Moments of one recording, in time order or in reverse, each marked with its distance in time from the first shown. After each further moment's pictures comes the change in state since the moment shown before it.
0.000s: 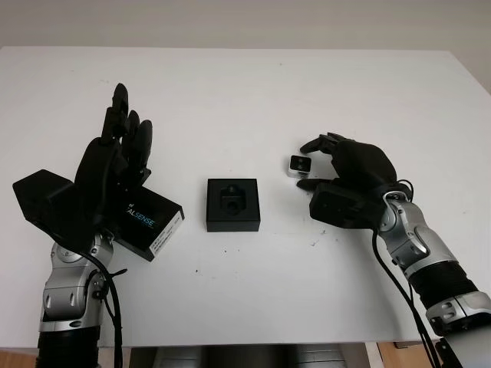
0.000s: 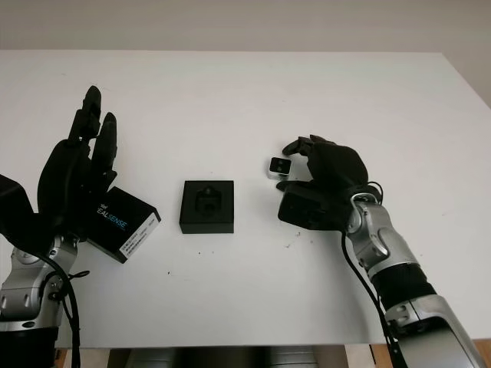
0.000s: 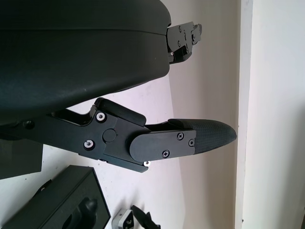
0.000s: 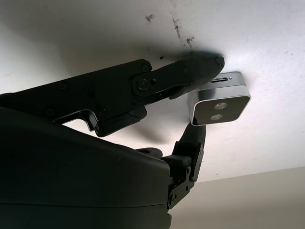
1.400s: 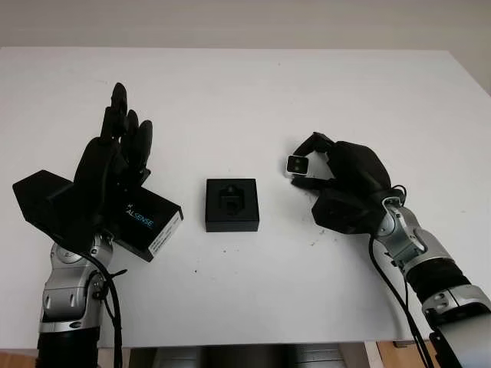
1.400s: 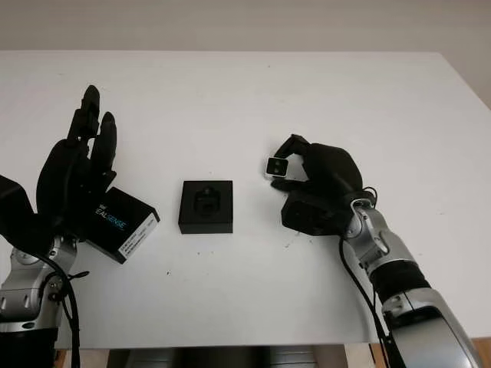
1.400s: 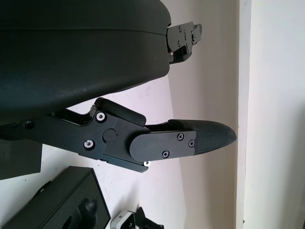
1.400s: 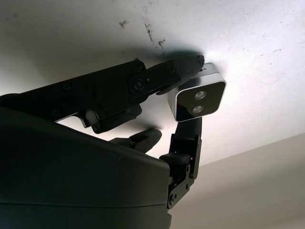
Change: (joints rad) left arm 0.003 0.000 0.000 -0.008 0.008 -0.001 -0.002; right arm -0.042 0.016 -0.007 0.195 0.088 -0.266 -0.115
